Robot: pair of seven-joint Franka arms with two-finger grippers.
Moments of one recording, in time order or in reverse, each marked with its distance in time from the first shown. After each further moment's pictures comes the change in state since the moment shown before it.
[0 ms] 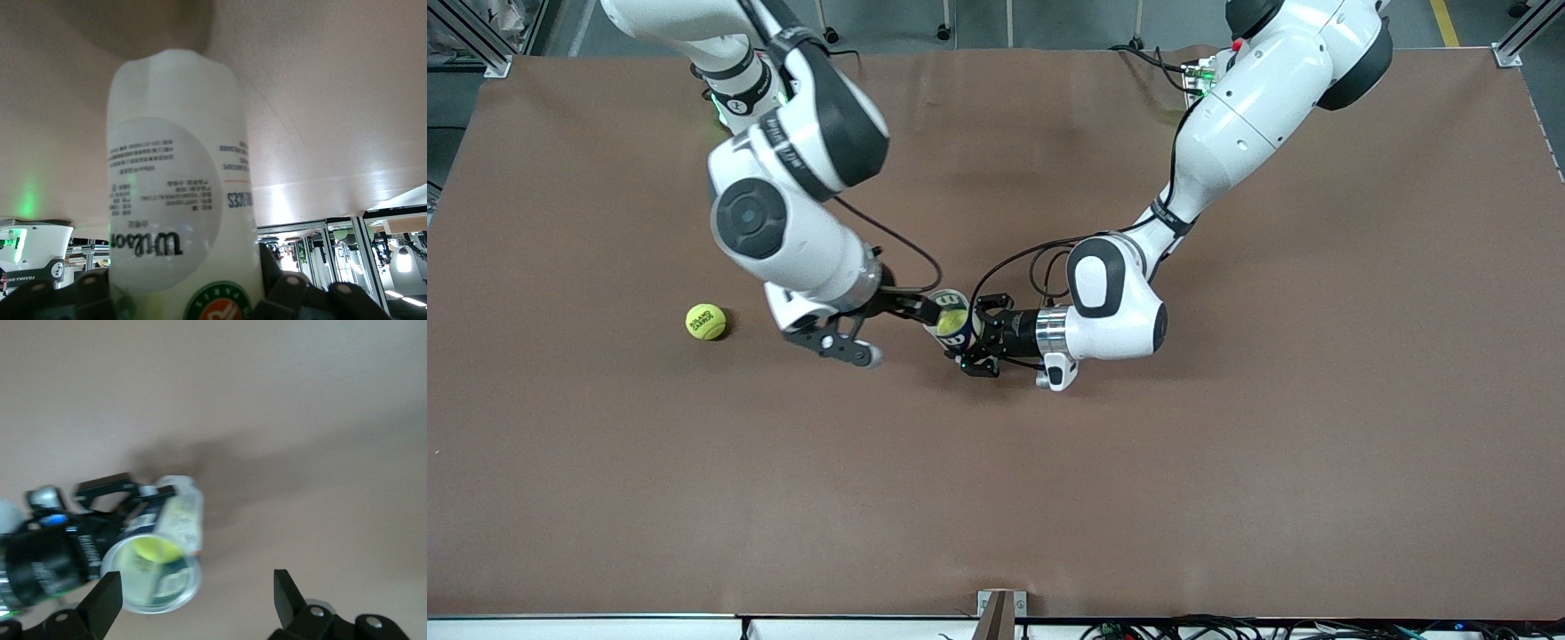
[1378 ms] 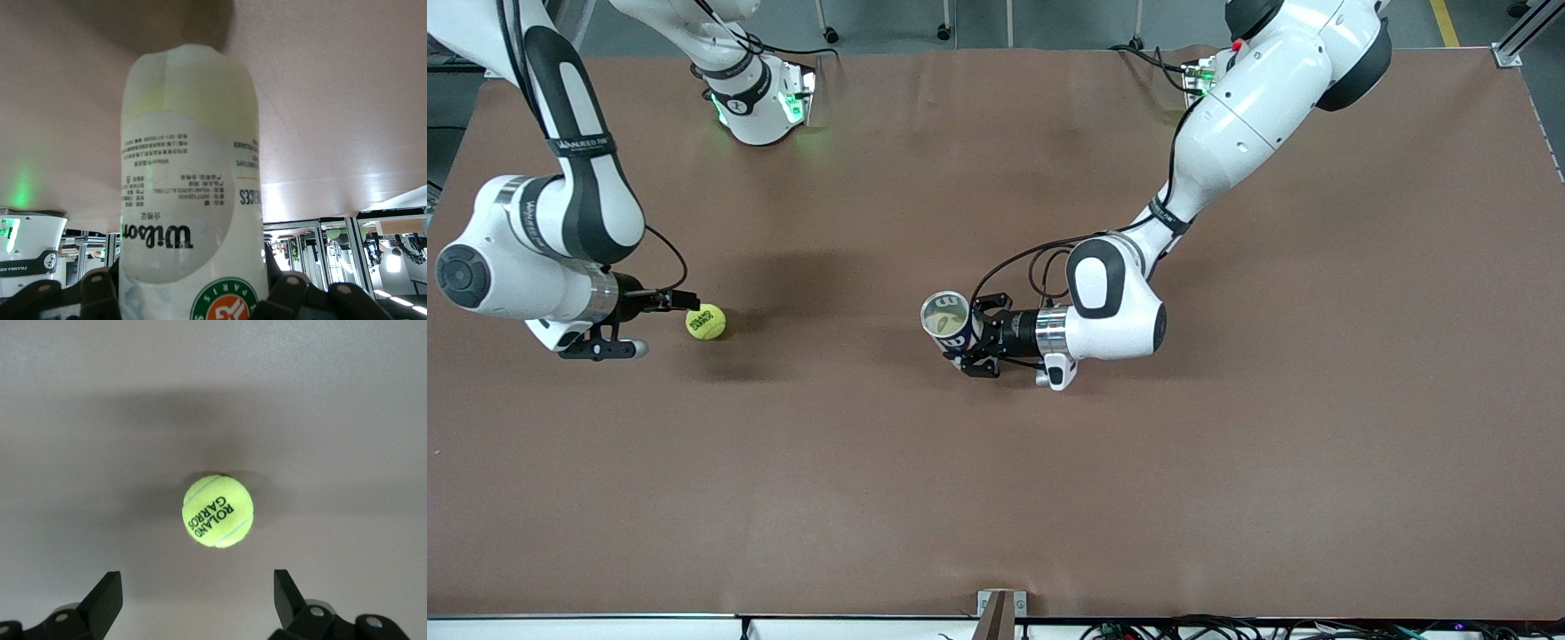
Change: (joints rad) left arm -0.001 0.004 0.000 0.001 -0.033 -0.001 -0.007; right arm -0.571 -0.210 0.007 -0.693 -0.171 0.293 -0.850
